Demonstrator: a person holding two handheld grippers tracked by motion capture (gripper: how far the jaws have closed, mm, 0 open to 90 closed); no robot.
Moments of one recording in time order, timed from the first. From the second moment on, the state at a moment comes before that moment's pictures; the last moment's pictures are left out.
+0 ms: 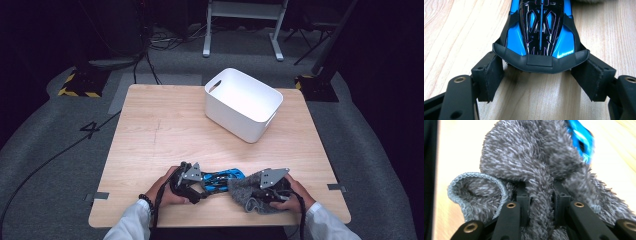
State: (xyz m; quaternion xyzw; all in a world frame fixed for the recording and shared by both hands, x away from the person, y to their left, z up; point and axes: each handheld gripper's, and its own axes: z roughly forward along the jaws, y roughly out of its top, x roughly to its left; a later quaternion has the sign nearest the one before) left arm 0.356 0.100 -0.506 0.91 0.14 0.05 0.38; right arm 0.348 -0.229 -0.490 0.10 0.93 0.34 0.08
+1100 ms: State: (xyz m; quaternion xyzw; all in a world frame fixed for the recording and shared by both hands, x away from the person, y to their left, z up) left arm 0.364 0.080 -0.506 0.91 0.16 0.06 0.37; right arm 0.399 -0.237 -0.491 0.14 0.92 0.36 0.05
